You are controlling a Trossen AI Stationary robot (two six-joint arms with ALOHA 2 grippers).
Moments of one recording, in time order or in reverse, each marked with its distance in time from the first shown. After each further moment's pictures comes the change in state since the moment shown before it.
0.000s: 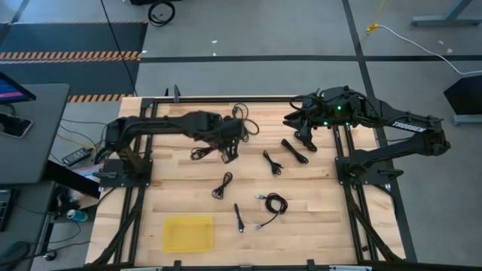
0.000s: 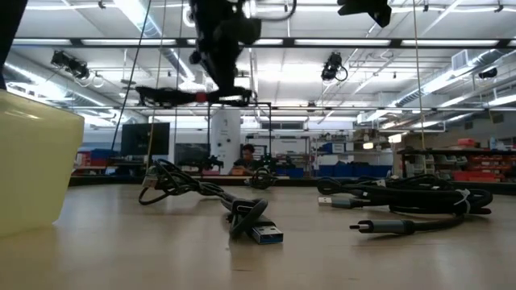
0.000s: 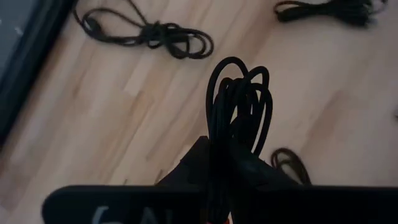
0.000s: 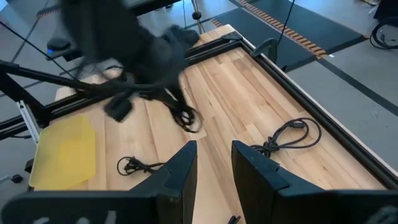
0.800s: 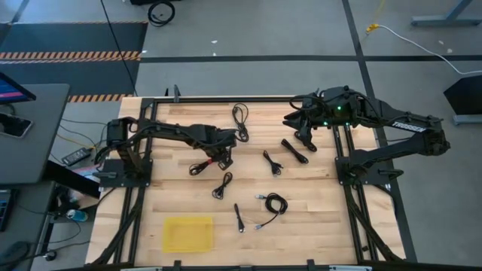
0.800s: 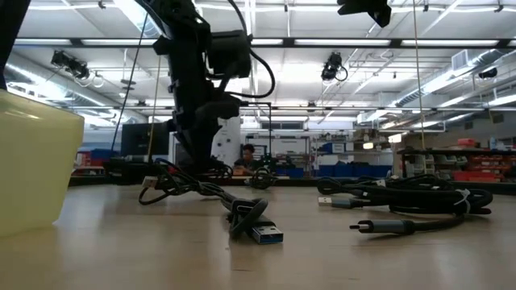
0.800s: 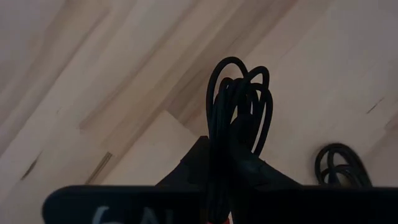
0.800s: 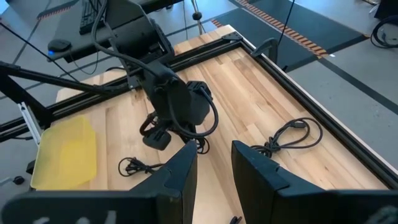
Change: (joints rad) left arm 0.054 0.002 -0.482 0.422 0.133 -0.149; right arm 0.000 0.000 0.000 0.004 -0.001 0.008
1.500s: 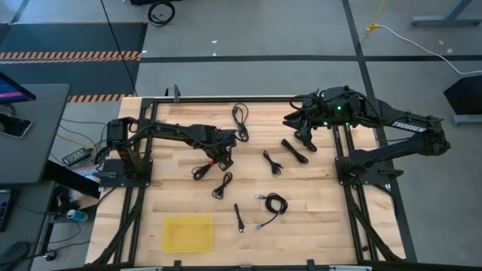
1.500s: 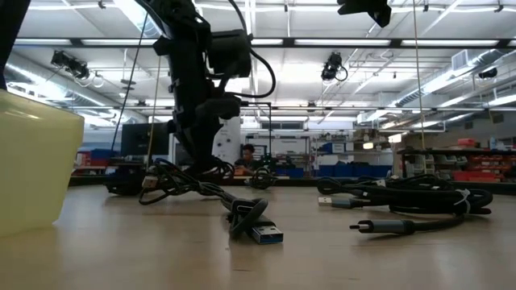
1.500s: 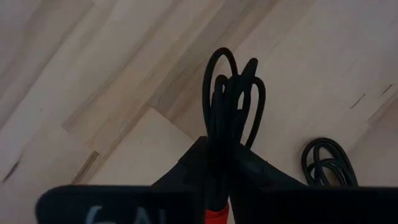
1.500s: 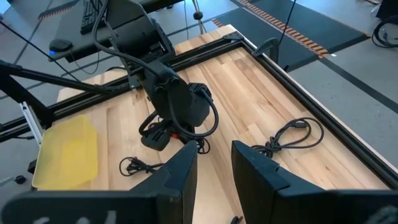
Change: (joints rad) left arm 0.000 0.000 0.000 0.002 0.040 0.000; right arm 0.000 0.000 0.000 0.000 -0.004 0.000
